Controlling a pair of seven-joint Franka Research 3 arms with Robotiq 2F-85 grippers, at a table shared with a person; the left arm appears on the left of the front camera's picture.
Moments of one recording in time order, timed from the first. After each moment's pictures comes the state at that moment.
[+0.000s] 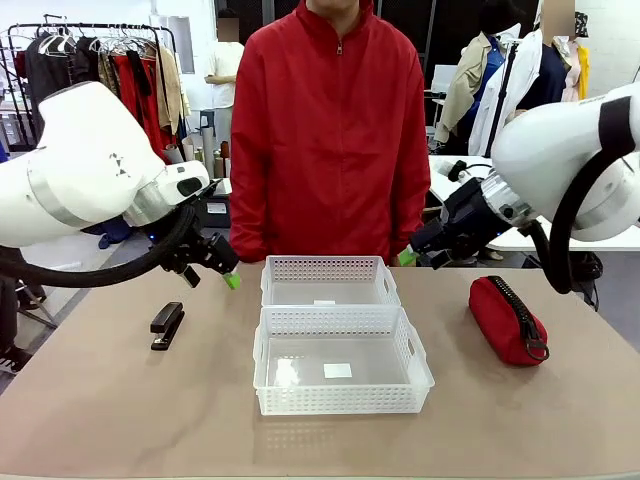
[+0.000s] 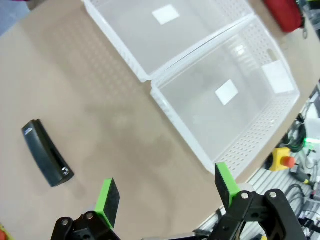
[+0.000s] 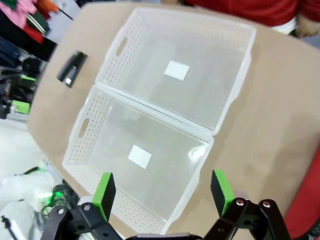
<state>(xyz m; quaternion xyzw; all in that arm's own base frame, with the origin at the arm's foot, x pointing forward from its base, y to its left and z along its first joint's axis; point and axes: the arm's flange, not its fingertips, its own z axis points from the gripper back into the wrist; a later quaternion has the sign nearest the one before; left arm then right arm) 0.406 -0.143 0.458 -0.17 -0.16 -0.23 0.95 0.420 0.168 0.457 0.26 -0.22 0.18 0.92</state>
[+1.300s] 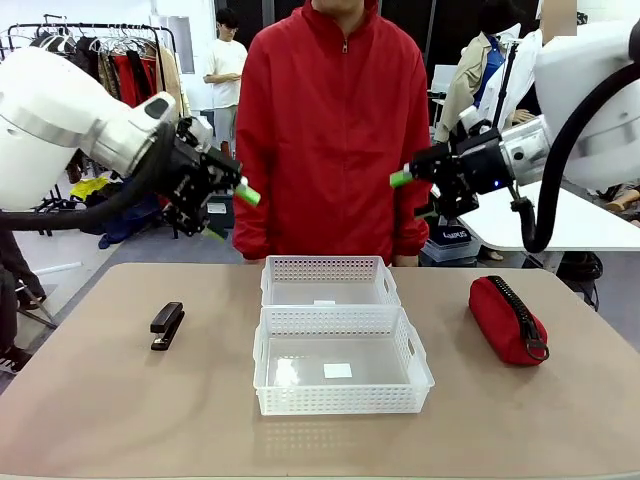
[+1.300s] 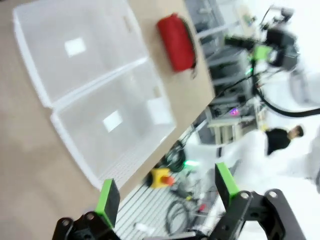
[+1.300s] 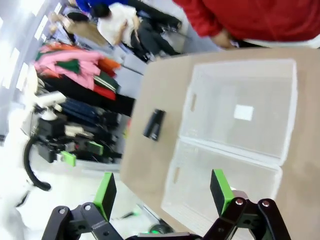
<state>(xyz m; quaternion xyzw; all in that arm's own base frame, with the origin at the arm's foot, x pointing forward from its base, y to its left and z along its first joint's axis) 0.432 -0.125 0.535 -0.45 -0.08 -0.10 0.88 0.443 0.162 0.527 0.46 -0.22 0.03 0.86</state>
